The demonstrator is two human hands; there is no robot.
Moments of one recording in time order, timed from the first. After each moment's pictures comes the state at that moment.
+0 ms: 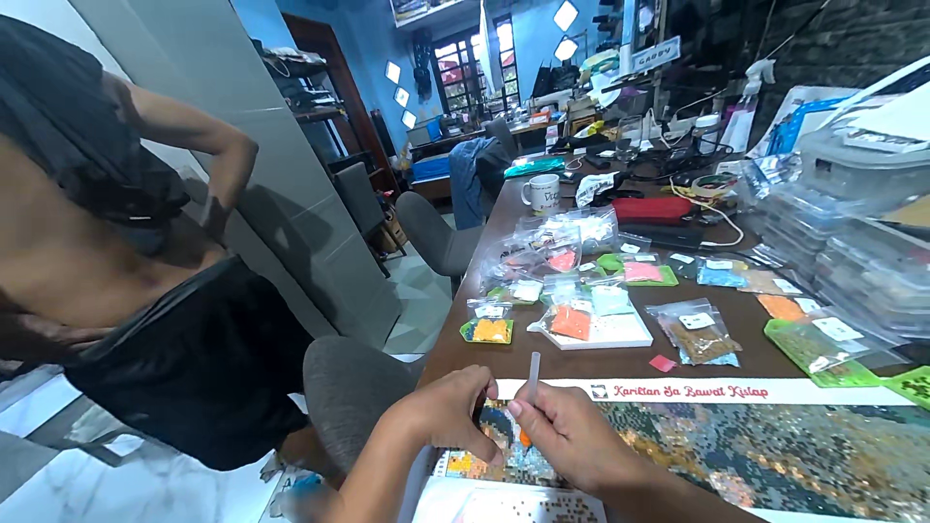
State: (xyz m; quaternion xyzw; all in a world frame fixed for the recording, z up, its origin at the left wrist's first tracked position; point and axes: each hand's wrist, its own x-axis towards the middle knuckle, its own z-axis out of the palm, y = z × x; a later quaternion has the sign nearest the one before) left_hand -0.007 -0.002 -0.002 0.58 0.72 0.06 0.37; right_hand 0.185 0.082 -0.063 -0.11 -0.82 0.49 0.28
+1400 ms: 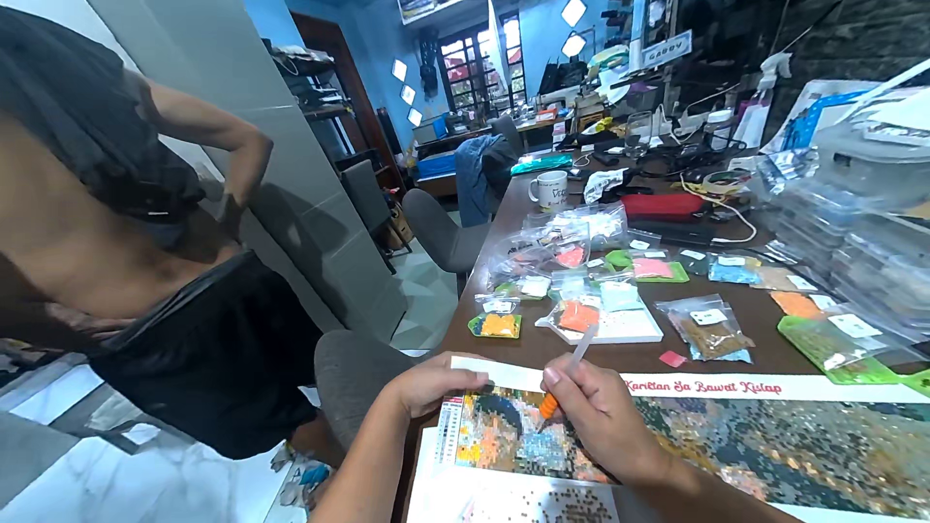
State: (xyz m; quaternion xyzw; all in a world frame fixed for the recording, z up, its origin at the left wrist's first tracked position) left_hand -0.041 -0.017 -0.019 0.41 0.60 0.40 0.55; right_hand 0.184 0.083 -0.064 -0.10 -0.73 0.52 0.44
